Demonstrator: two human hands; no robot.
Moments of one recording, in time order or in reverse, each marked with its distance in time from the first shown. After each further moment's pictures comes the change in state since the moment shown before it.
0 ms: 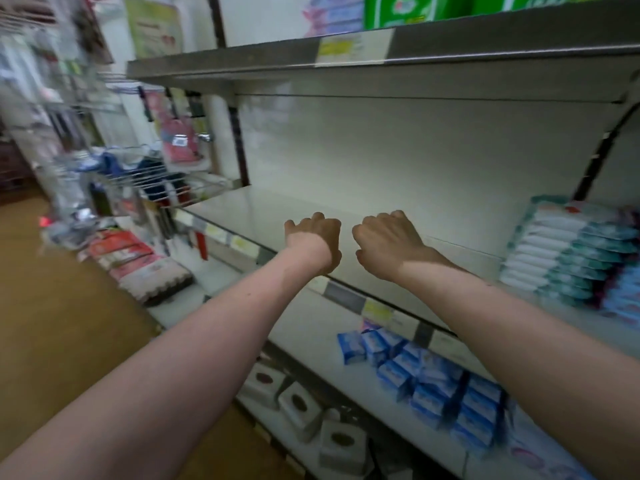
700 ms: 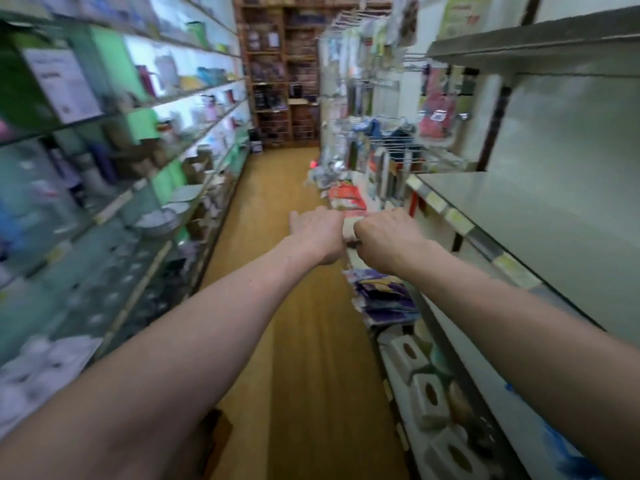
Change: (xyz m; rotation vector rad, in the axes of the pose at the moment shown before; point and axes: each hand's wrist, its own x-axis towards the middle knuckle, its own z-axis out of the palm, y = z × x) left_hand -0.242 -0.140 -0.031 0.093 -0.030 -0.776; right_hand -0.046 -0.221 -0.071 0.165 0.287 -0.781
